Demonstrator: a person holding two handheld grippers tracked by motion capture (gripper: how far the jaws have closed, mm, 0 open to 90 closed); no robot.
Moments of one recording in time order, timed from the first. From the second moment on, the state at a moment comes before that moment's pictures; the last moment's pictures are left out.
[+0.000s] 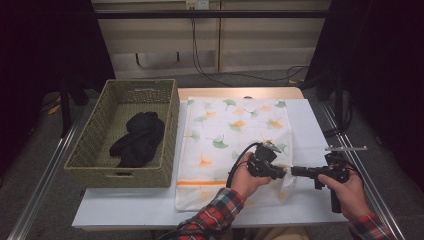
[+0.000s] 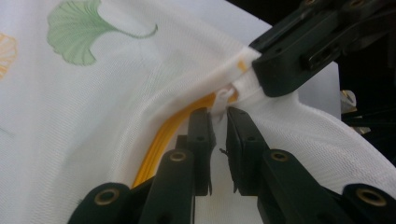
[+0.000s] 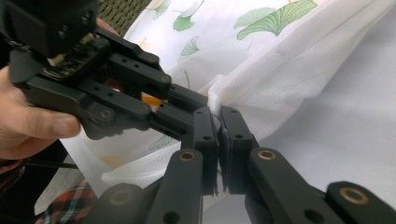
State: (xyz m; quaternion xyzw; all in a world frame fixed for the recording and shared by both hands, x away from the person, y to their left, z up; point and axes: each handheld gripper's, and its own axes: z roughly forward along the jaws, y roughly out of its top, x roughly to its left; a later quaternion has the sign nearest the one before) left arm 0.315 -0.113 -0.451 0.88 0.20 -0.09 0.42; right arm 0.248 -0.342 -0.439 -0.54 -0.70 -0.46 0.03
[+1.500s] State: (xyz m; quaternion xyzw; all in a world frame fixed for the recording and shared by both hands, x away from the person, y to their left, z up) left arm 0.314 -0.118 -0.444 0.89 0.21 -0.09 0.39; right arm 0.250 -0.336 -0.438 -0.55 -0.70 -0.45 0.05
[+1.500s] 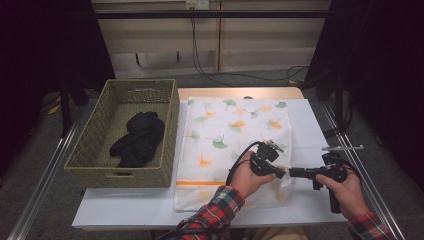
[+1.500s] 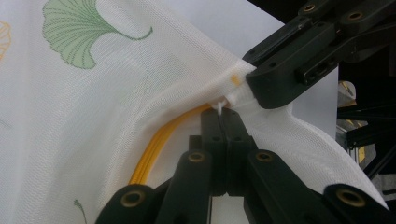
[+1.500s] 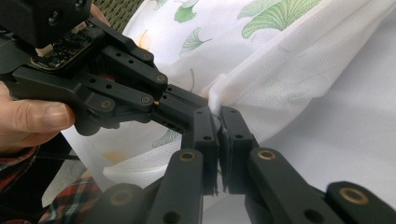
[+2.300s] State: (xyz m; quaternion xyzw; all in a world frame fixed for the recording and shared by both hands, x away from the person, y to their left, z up) left arm 0.313 -0.121 -0.435 0.91 0.20 -0.08 0.35; right arm 0.251 -0.341 -0.435 -0.57 -0.69 -0.44 0.07
